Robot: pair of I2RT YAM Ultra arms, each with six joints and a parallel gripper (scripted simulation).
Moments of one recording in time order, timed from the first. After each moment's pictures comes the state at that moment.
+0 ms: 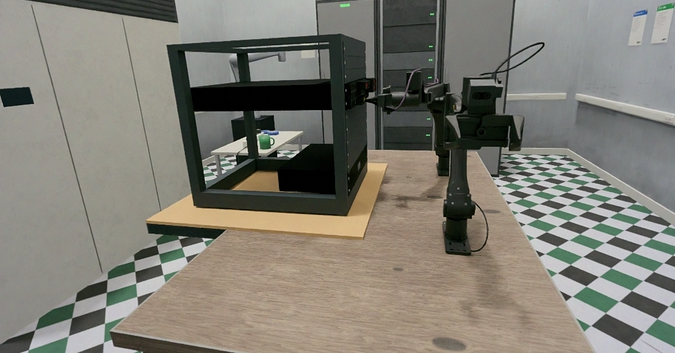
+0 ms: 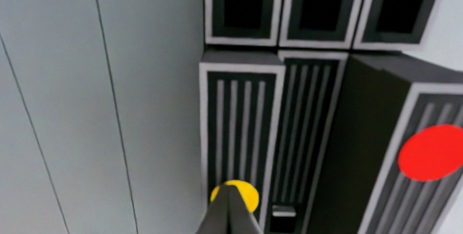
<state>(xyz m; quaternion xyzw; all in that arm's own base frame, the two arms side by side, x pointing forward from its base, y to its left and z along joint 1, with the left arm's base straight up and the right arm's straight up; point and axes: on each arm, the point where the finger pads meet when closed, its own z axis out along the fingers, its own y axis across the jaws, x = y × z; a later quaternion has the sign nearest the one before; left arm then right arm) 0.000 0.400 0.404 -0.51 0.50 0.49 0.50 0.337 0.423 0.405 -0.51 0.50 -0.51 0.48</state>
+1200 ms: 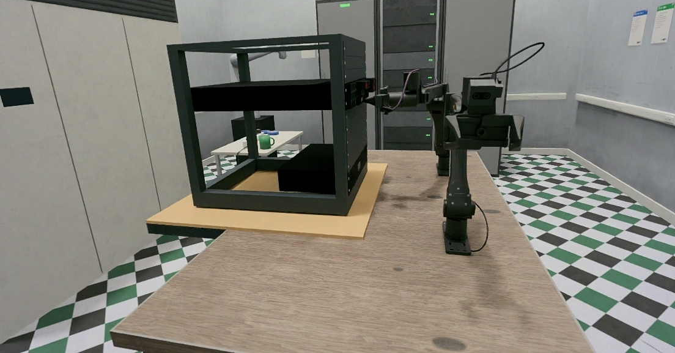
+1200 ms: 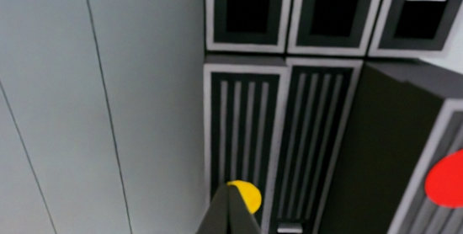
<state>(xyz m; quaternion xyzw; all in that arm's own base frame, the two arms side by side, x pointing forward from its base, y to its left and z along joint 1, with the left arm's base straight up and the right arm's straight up) 0.000 0.400 0.404 -0.51 0.50 0.49 0.50 0.347 0.423 0.404 -0.51 0.50 -0.51 0.48</state>
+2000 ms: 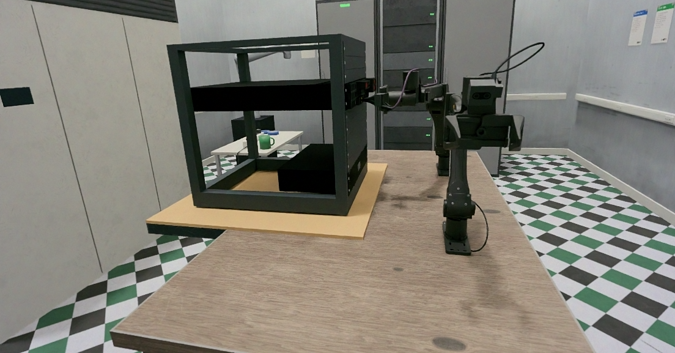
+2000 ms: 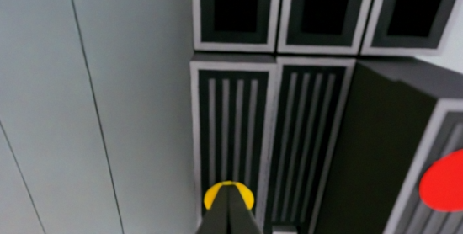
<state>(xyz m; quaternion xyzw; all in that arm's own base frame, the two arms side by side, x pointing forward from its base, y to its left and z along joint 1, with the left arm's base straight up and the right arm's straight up) 0.000 0.400 0.404 -0.51 0.50 0.49 0.50 0.349 0.422 0.407 -0.51 0.50 -0.51 0.49</state>
